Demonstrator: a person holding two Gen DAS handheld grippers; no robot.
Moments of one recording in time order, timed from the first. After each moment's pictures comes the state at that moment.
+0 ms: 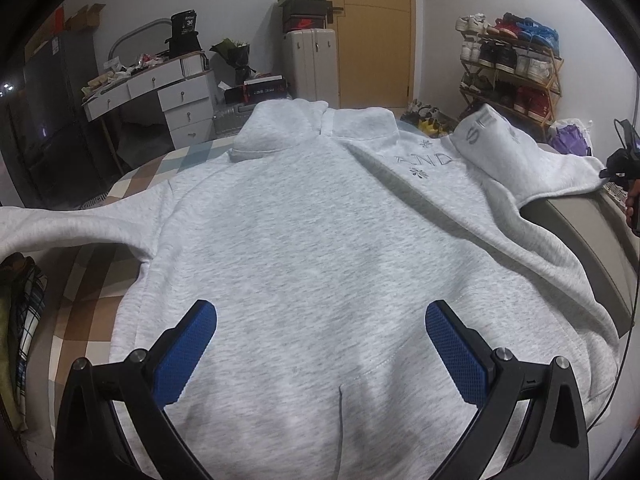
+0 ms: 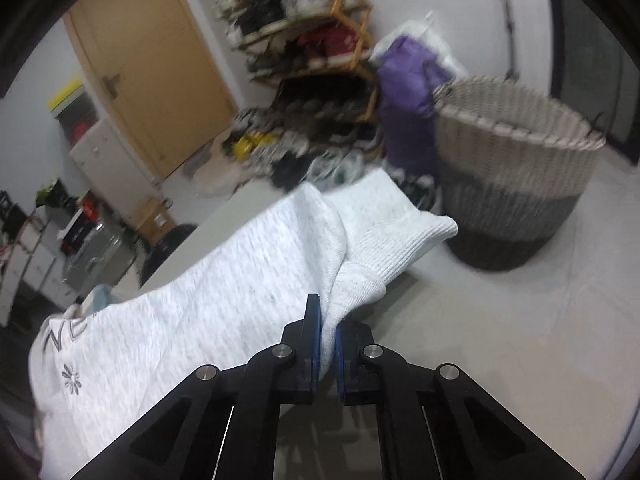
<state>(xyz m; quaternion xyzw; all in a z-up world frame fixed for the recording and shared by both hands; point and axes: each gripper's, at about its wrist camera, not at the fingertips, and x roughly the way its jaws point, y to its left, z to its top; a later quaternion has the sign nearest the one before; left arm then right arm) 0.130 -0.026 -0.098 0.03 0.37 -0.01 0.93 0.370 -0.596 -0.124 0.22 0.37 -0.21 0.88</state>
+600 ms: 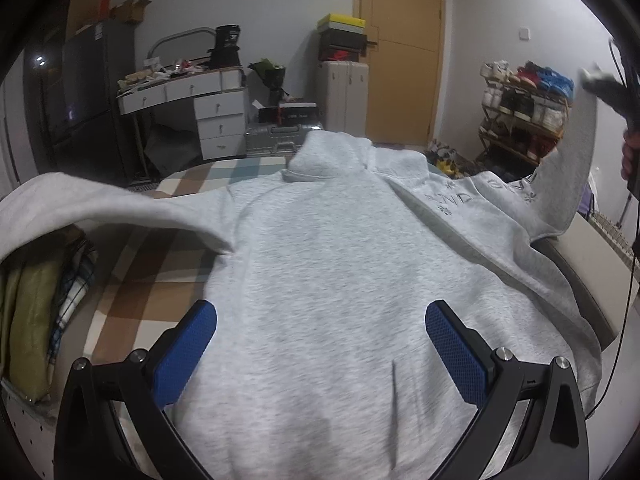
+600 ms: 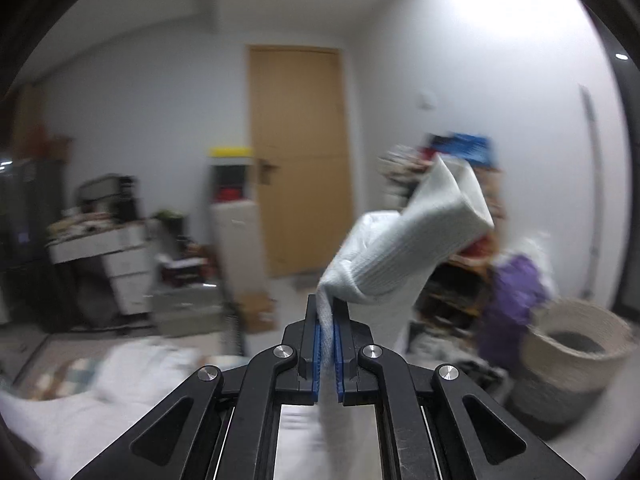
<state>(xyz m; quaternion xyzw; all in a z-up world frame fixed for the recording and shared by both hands) 0.097 0.035 -0.074 -0.03 0.31 0.02 0.95 0.303 -0.332 0.063 0.04 0.11 -0.01 0.99</state>
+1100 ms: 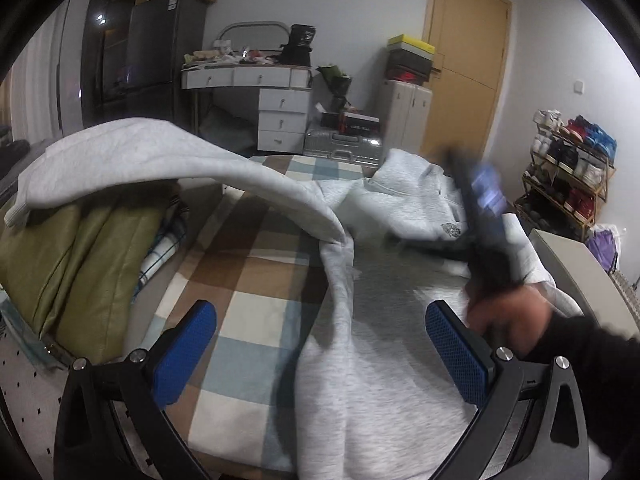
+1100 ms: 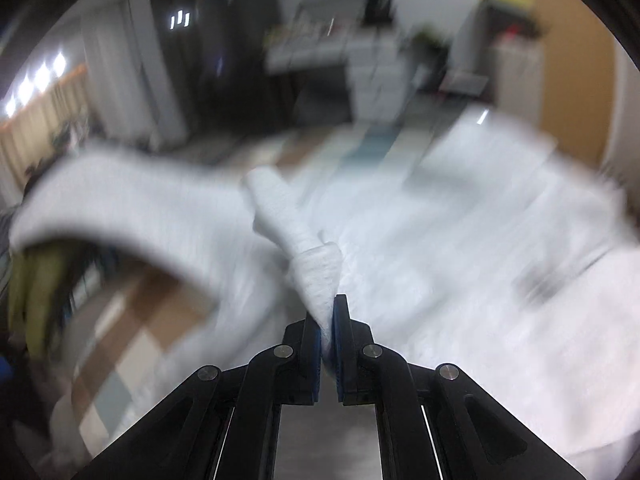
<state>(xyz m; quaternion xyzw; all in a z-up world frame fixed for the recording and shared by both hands) 0.074 0.108 -0.075 -0.10 0.30 0.09 0.94 0.297 0.085 -0.185 -0.07 0.39 0.36 0.84</state>
